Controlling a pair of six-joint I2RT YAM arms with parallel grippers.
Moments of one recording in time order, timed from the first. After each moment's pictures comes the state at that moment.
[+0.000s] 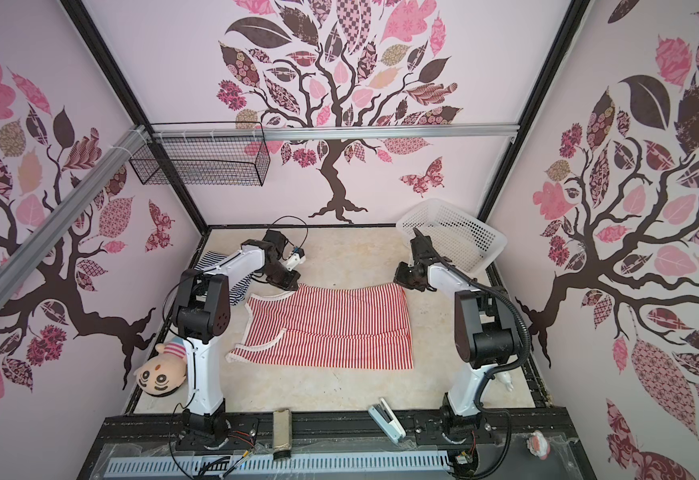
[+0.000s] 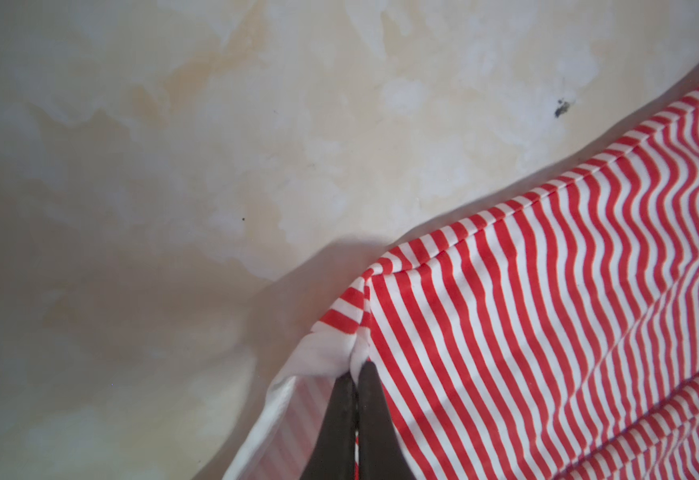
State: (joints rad) left arm -0.22 2.16 1.68 -0.88 0.29 0.26; right arm 0.13 1.79 1.20 -0.43 -0.21 0.48
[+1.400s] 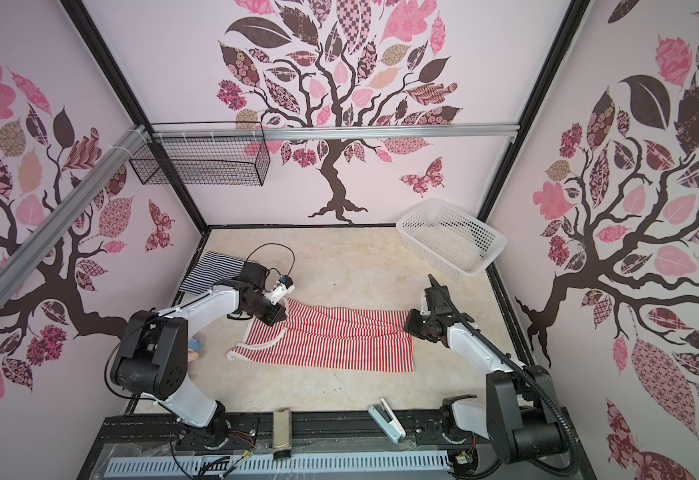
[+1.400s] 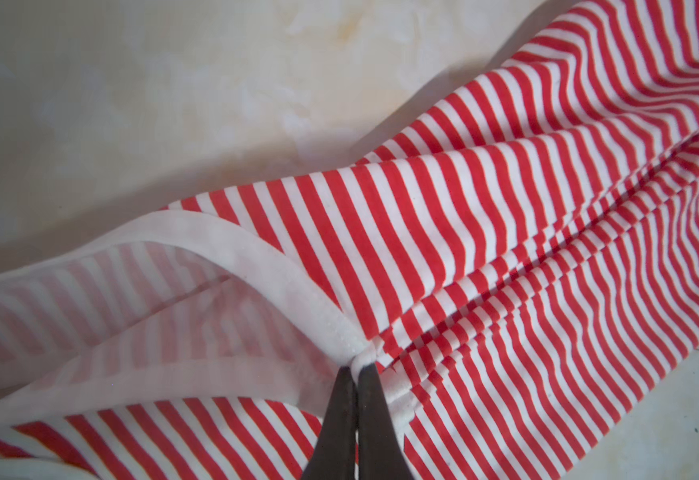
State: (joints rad) left arm -0.23 1.63 0.97 -0.62 0.32 0.39; right arm 0.13 1.23 0.57 -0.38 -0.28 0.53
